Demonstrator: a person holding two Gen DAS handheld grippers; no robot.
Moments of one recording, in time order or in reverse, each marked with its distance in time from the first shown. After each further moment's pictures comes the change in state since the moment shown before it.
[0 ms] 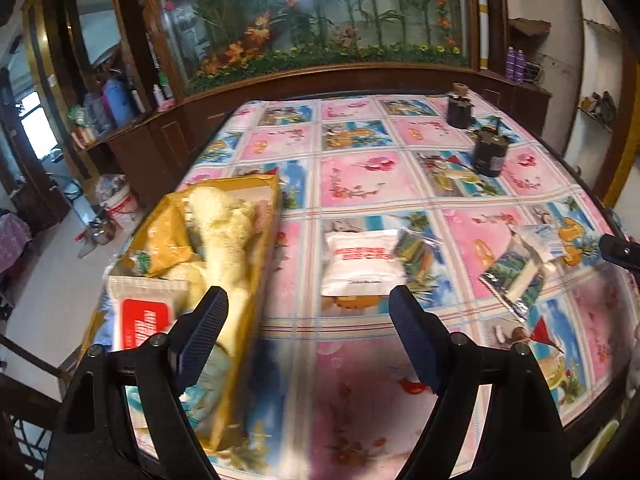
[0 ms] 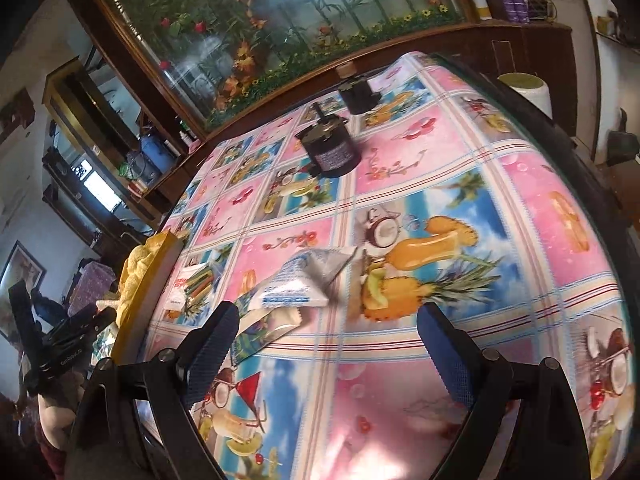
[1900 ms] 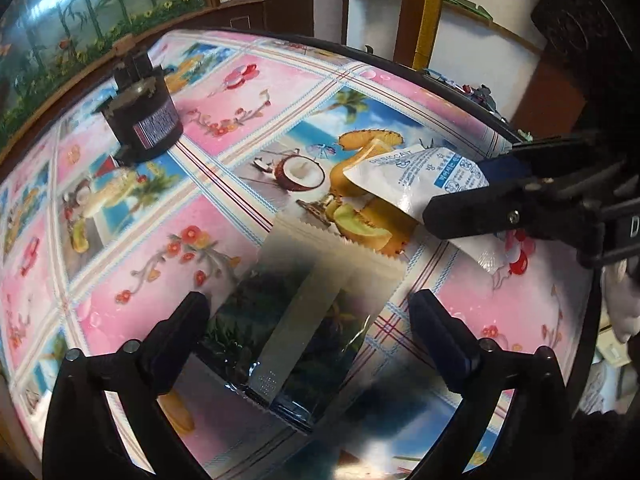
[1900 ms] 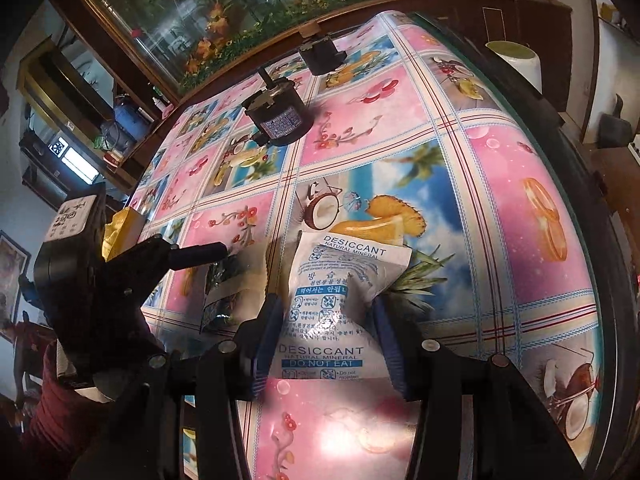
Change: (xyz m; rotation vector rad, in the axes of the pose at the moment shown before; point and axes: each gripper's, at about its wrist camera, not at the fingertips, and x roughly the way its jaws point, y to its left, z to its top) left arm 0.097 -0.231 0.030 0.581 0.169 -0.591; right arm 0.023 -0.034 0.020 -0.004 0.183 -0.060
